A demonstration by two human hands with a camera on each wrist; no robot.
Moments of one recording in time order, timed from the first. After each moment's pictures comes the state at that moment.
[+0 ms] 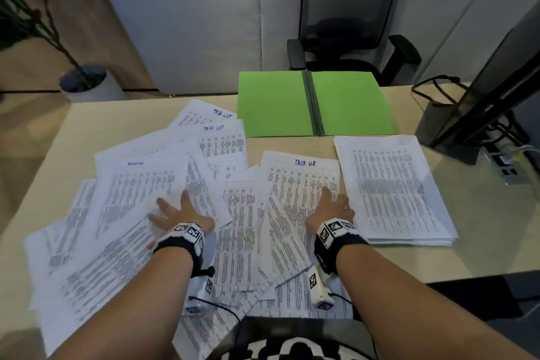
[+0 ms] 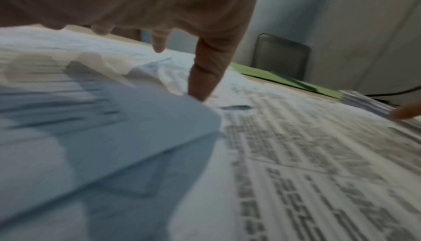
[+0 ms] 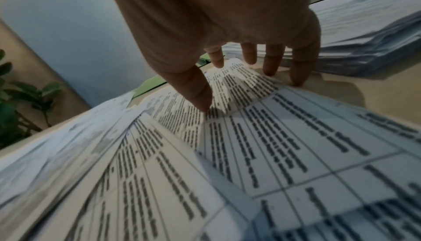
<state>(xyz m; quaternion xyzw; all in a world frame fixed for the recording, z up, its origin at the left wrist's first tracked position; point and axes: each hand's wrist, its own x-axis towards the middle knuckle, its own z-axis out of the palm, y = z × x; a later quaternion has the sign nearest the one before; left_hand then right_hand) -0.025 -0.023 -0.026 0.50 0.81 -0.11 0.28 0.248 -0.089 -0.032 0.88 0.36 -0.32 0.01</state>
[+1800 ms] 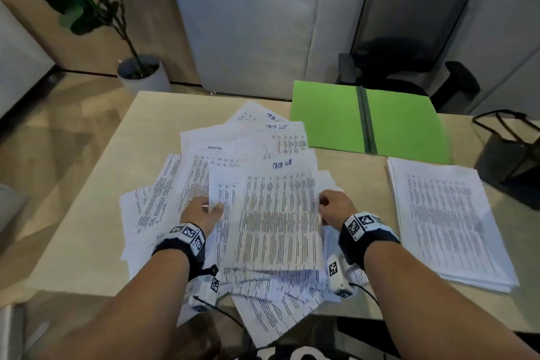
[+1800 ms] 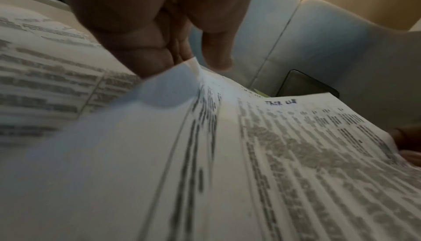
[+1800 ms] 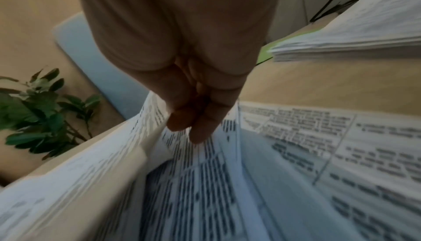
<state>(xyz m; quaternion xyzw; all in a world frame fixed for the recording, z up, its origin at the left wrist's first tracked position) -0.115 -0.028 -0.004 0.46 0.77 0.16 0.41 0.185 -0.031 -0.007 0.74 0.55 -0.38 -0.10</state>
